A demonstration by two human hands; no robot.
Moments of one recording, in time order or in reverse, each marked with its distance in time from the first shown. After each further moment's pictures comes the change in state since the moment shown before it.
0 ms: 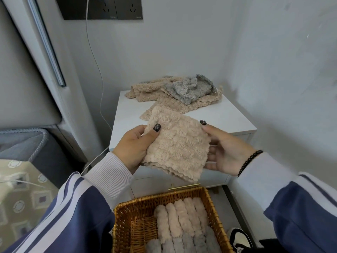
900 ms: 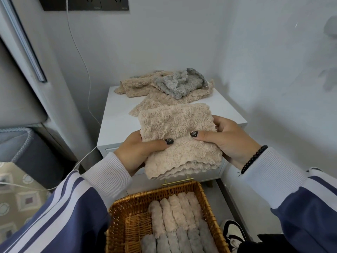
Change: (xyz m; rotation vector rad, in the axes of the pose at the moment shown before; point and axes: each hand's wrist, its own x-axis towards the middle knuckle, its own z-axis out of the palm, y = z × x) left_hand -0.003 -0.013 0.018 0.134 -0.200 -0.055; right_hand -0.020 -0.004 -0.013 -0.261 0.007 -0.476
